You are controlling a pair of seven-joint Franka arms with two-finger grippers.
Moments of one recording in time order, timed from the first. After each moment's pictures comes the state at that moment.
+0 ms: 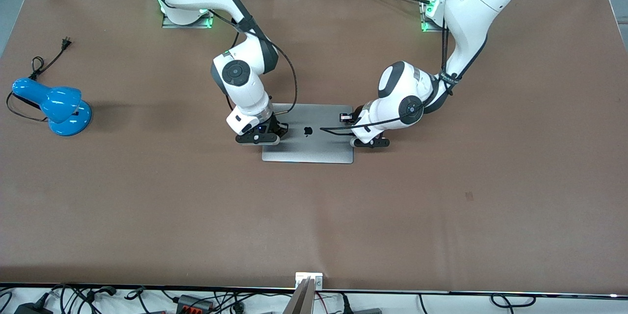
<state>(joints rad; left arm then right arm) -0.14 0.67 -0.46 -1.91 -0.33 2.45 -0.36 0.65 0.60 -0.03 -1.94 0.05 2.76 0.60</state>
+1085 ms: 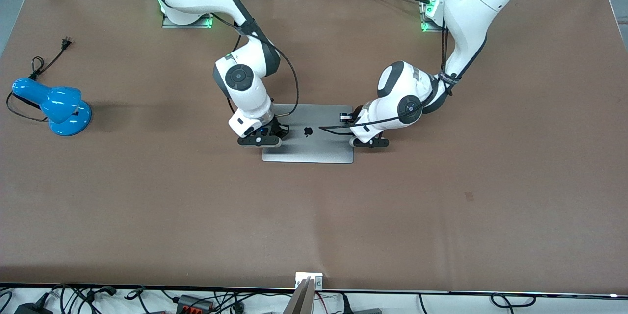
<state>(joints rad) -0.15 0.67 -0.46 -1.91 -0.31 2.45 -0.36 0.65 0.61 -0.03 -1.86 0.05 2.62 0.60</state>
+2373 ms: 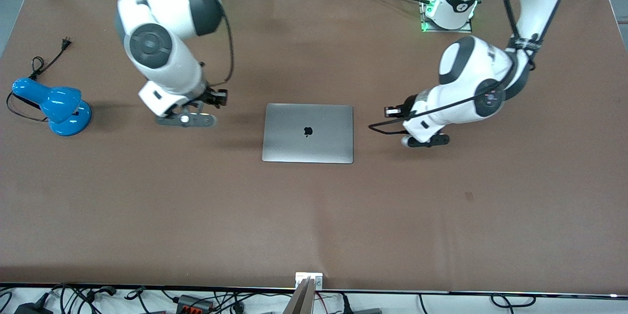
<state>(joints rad) 0.08 0.32 -0.44 -1.82 -0.30 1.91 -0.39 0.58 0.20 -0.19 -1.71 0.01 1.72 0.38</state>
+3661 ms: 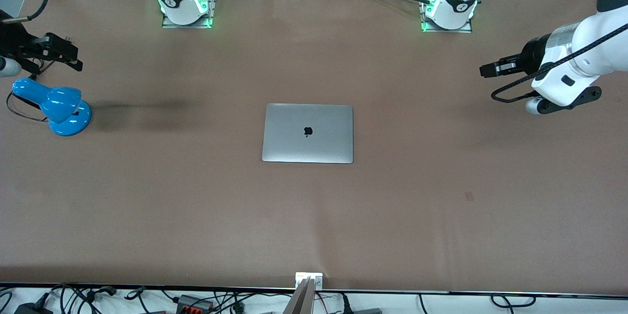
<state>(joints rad) 0.25 0.23 -0.45 -1.34 -0.12 1.19 -0.56 -0.02 -0.06 0.01 -1.62 0.00 1.55 -0.10</state>
